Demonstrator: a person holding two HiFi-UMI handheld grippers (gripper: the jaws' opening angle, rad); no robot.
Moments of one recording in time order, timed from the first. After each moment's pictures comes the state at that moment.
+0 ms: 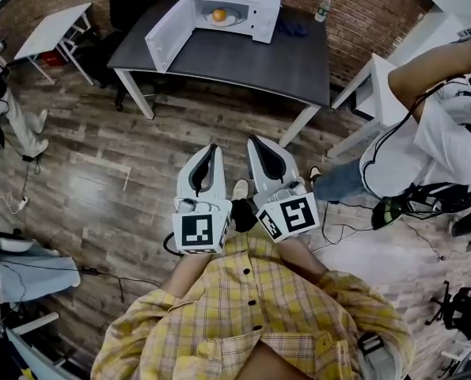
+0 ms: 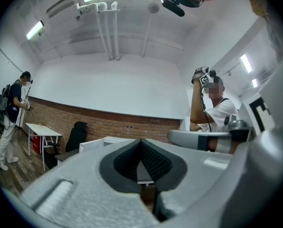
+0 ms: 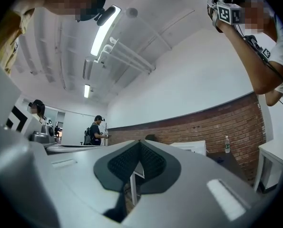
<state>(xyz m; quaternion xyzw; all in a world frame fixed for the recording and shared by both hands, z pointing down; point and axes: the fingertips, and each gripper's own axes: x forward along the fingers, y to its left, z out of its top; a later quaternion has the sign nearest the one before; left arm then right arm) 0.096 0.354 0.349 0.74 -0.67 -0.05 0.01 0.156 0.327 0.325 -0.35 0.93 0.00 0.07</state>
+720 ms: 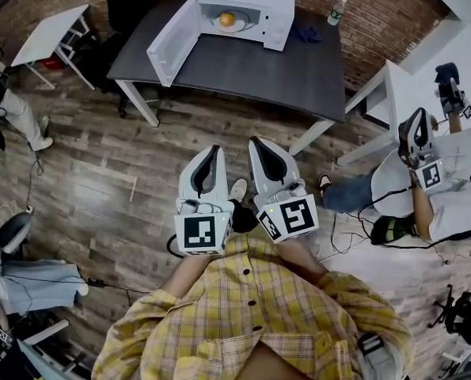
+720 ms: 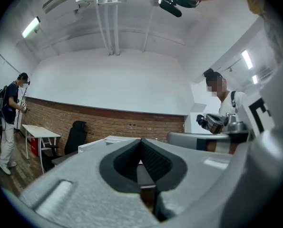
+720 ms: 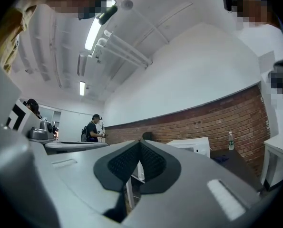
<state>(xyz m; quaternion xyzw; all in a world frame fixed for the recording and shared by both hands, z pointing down) 0.034 0.250 0.366 0.75 -0.67 -0.03 0.01 0.094 0.222 0.349 -0.36 0.93 -0.01 0.06</state>
